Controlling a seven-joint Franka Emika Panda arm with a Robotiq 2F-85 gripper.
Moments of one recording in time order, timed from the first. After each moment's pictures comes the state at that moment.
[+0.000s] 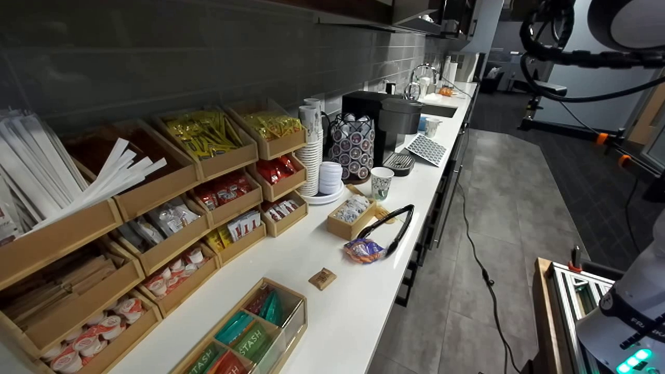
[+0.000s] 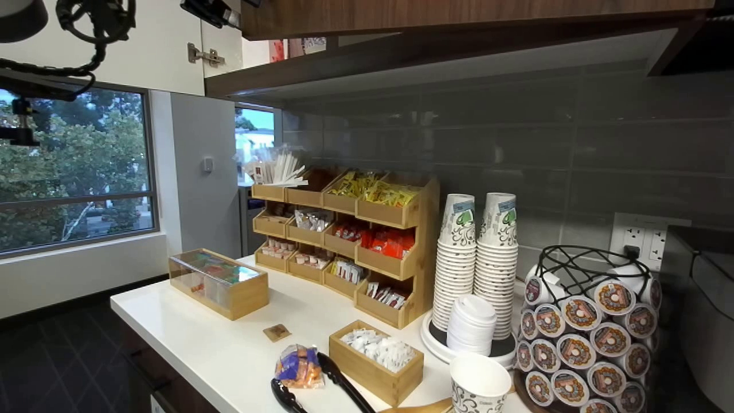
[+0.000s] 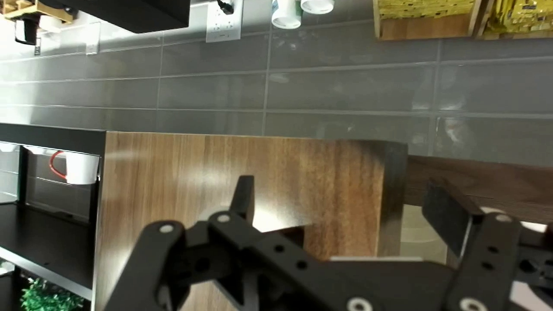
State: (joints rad) arm -0.63 -0.91 0.59 -2.35 -0.19 2.71 0.57
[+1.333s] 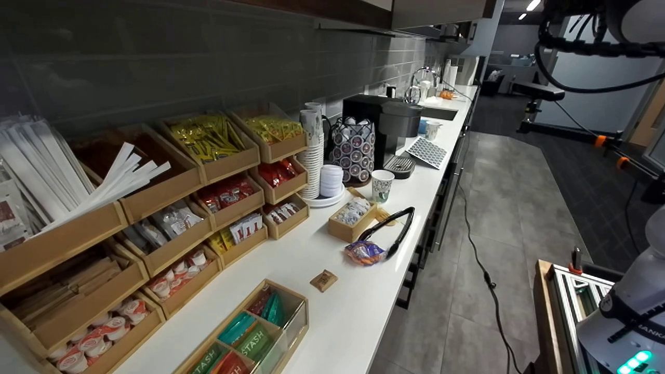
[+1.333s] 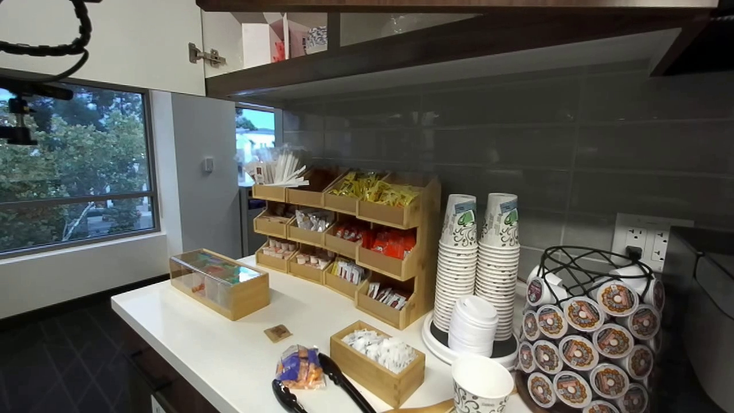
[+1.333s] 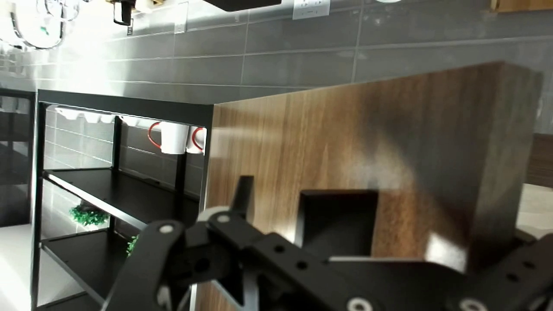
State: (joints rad) arm -0.69 -1.07 0.45 -2.46 -0.21 2.70 0.49
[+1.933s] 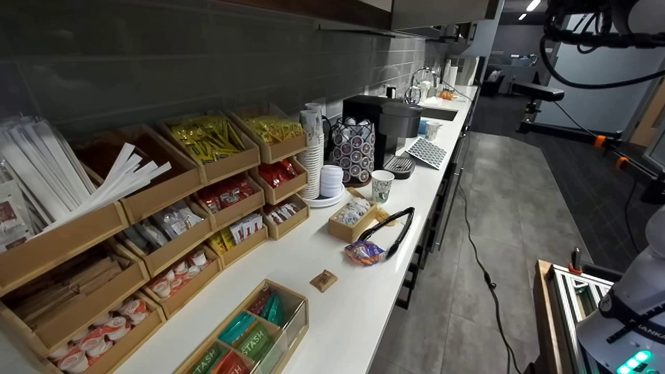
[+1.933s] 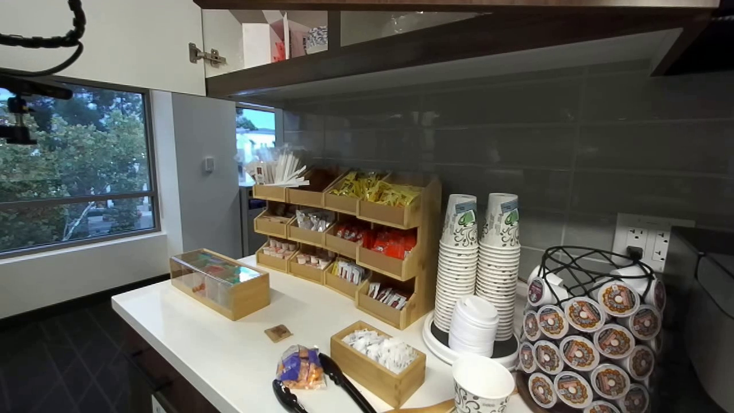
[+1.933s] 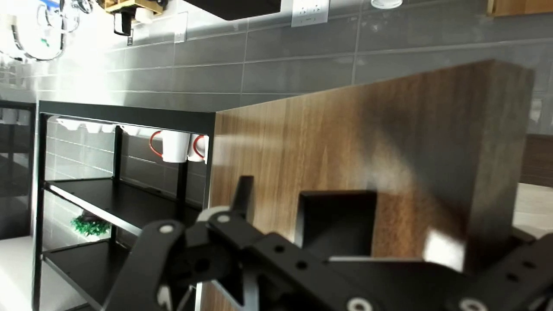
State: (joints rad) arm -0.66 -1.07 0.42 -2.46 -0.20 2.67 0.48
